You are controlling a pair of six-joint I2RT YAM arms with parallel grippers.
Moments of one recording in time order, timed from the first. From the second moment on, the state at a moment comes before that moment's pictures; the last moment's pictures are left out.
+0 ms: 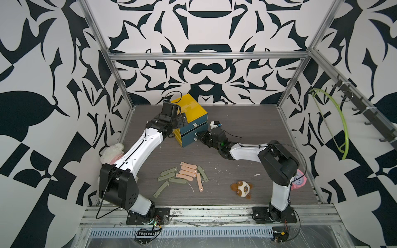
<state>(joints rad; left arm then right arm) -0.40 1.51 1.34 -0.56 -0.18 -0.49 0.74 1.86 1.02 0.47 -0.04 1.19</state>
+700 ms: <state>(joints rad) -0.40 1.53 1.34 -0.53 -0.16 -0.51 0.78 1.61 0.78 0.41 -0.03 1.16</state>
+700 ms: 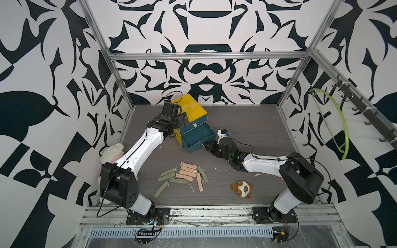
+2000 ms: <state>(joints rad) -0.61 0.89 0.92 -0.55 -0.13 -0.60 1.04 1.53 1.04 -0.50 -0.10 0.67</state>
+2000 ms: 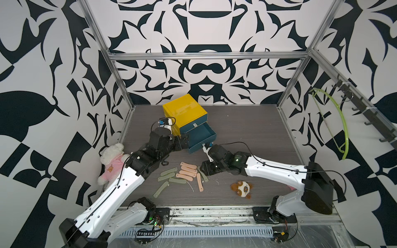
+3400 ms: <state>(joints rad) -0.62 0.52 0.62 -0.57 -0.23 -0.69 1.15 2.02 1.41 -0.77 0.10 0.56</state>
